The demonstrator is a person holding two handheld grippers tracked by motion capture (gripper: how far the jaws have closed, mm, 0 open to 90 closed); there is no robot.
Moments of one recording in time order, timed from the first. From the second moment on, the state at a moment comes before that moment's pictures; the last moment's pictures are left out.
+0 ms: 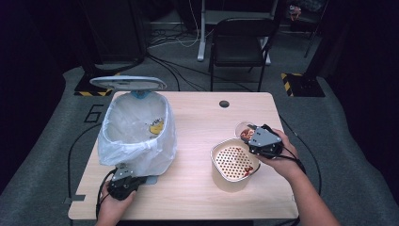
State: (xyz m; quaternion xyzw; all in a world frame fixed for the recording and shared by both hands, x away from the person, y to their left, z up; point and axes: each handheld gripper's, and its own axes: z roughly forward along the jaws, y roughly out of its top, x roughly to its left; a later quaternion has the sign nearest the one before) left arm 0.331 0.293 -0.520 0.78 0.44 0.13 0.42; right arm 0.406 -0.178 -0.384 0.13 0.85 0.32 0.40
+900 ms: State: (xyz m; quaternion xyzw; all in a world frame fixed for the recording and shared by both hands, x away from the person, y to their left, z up) left arm 0.330 0.293 -0.520 0.78 0.44 0.14 0.42; right arm 0.391 -0.172 -0.383 0.05 0.85 0.28 0.44
